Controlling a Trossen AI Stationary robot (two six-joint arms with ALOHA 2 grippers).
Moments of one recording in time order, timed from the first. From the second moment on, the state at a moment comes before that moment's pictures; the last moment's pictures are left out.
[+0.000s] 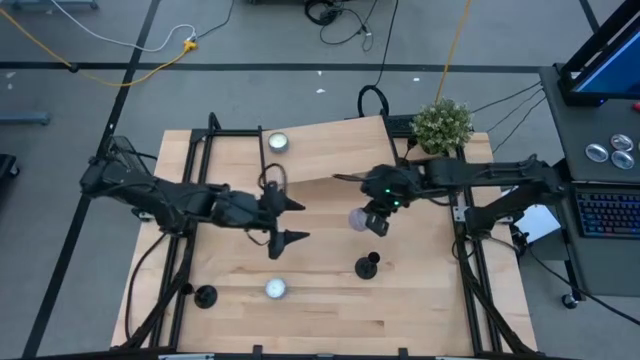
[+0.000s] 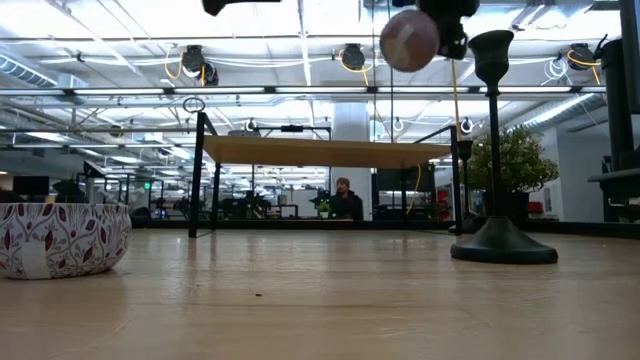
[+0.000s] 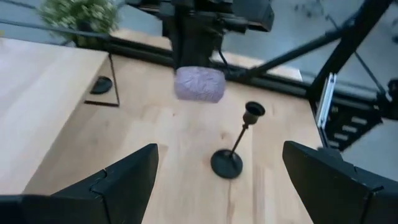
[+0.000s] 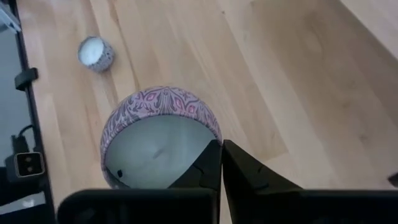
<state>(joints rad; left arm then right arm) -0.24 1.29 1.14 -0.28 -0.26 -0.33 0.01 1.40 1.36 -0.92 -0.04 0.44</state>
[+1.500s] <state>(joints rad) -0.05 1.68 1.48 -0.44 0.02 -0.27 -0.01 1.46 1.36 -0.73 -0.06 0.33</state>
